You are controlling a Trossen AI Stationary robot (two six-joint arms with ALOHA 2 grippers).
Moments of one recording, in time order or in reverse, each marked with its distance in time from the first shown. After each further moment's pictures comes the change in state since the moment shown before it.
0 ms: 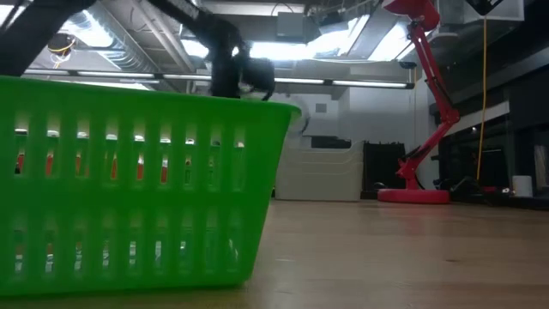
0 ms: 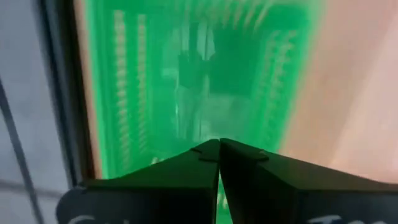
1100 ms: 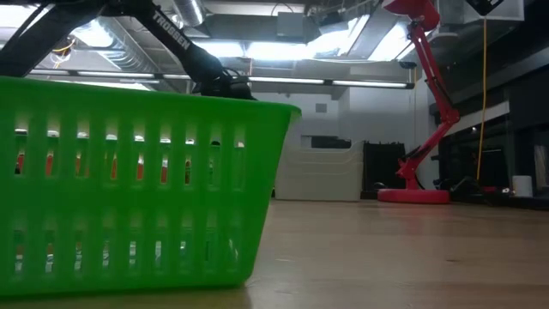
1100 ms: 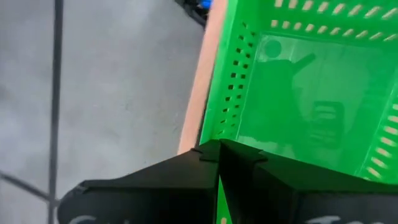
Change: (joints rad) left arm 0.272 0.064 -0.030 0.345 0.002 0.184; right arm 0.000 0.000 0.000 -0.005 0.000 -0.001
